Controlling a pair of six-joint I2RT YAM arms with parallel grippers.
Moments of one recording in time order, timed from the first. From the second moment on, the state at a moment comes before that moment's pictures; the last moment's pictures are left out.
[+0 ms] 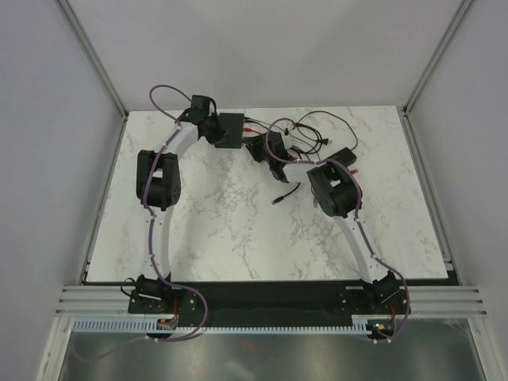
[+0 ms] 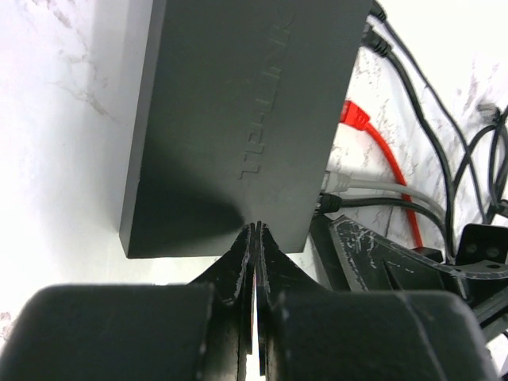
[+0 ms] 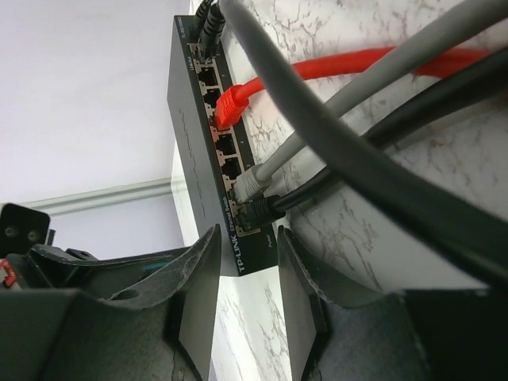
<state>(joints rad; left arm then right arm) -0.18 2.40 2.02 -0.44 0.21 -0.61 0.54 2.54 1.73 0.48 0.14 1.45</state>
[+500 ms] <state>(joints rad) -0.18 2.41 2.02 -0.46 0.24 -0.60 0.56 2.57 1.78 0.45 0.19 1.51</state>
